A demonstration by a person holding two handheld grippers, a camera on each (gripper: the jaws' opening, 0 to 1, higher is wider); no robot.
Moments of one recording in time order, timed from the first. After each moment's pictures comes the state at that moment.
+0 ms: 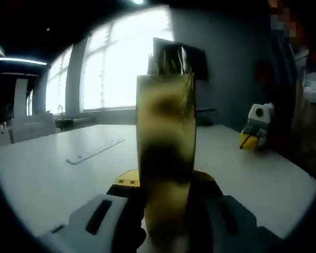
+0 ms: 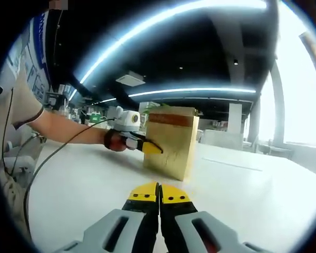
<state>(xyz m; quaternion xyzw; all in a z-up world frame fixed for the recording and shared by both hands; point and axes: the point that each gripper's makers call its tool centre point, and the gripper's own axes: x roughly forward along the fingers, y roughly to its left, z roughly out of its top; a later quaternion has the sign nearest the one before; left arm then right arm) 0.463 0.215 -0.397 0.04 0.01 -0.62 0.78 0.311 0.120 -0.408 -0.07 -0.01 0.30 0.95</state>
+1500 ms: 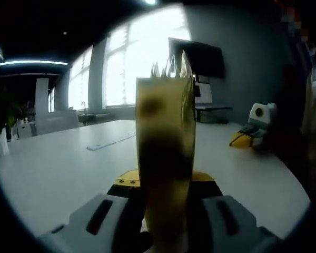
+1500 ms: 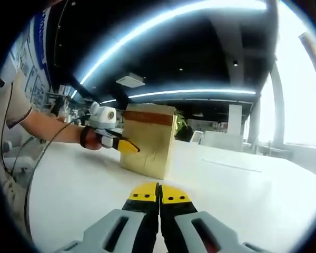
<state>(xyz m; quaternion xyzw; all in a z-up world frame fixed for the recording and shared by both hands) 0.408 0.263 -0.395 0.04 0.03 -0.53 0.85 0.308 0.123 -0.404 -0.07 -0.01 0.30 0.95</state>
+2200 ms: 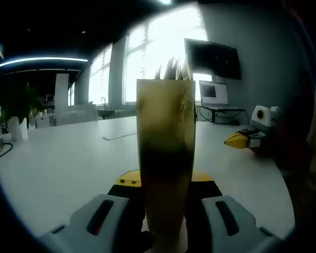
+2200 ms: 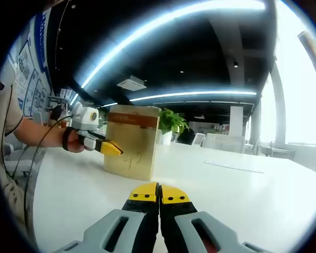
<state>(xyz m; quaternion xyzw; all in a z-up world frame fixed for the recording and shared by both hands) 0.367 0.296 -0.396 0.02 0.05 -0.44 0.90 0.306 0.123 -0.398 -0.05 -0.02 0.31 0.95</state>
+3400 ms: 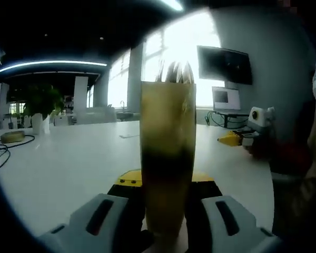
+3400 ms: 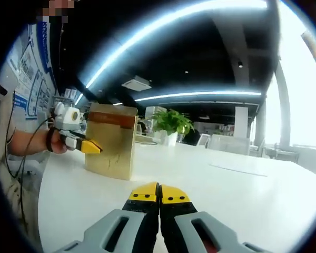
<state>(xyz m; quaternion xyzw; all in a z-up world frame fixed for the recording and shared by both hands) 0.310 0.337 -0.393 0.01 0.02 -0.38 0.93 0.301 0.136 -0.399 -0.08 -0.02 0.34 0.94</state>
